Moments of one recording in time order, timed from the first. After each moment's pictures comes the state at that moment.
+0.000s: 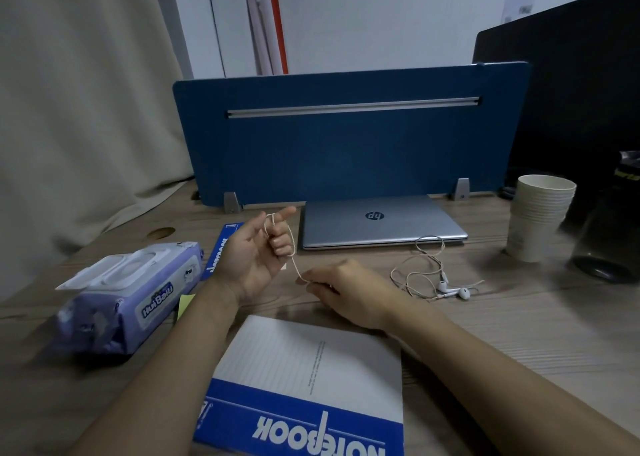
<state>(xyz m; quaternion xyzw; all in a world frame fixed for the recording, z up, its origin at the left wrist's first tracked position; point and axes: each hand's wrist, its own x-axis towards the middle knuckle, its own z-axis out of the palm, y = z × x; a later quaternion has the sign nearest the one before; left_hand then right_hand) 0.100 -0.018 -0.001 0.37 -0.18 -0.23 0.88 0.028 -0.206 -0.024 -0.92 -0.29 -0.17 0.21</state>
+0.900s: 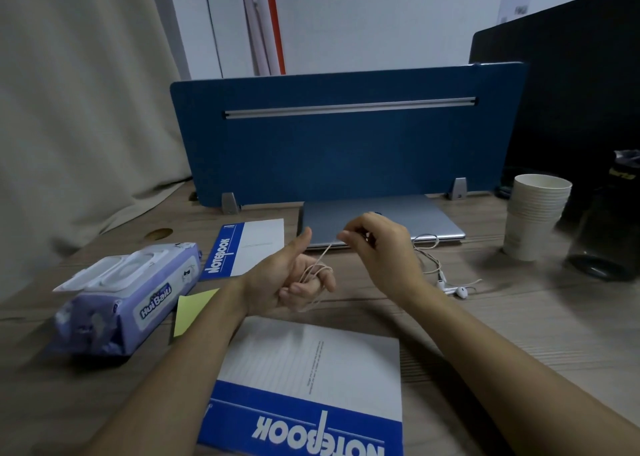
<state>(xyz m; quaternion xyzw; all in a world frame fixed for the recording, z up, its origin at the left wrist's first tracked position) 0.076 -0.039 -0.001 0.60 -0.31 -0.43 0.61 0.037 -0.236 -0.008 -0.83 -0.14 -0.40 0.36</state>
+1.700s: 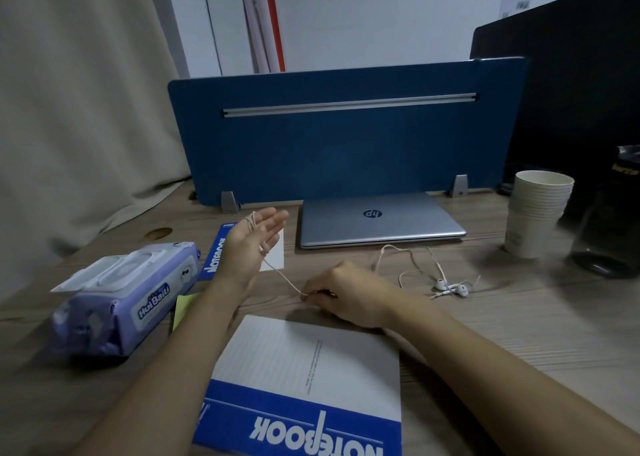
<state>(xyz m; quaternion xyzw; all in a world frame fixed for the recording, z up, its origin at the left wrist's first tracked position) 0.109 -0.024 -0.010 0.62 -0.16 0.03 0.77 0.030 -0.208 -0.023 -0.93 -0.30 -0.10 0.19</state>
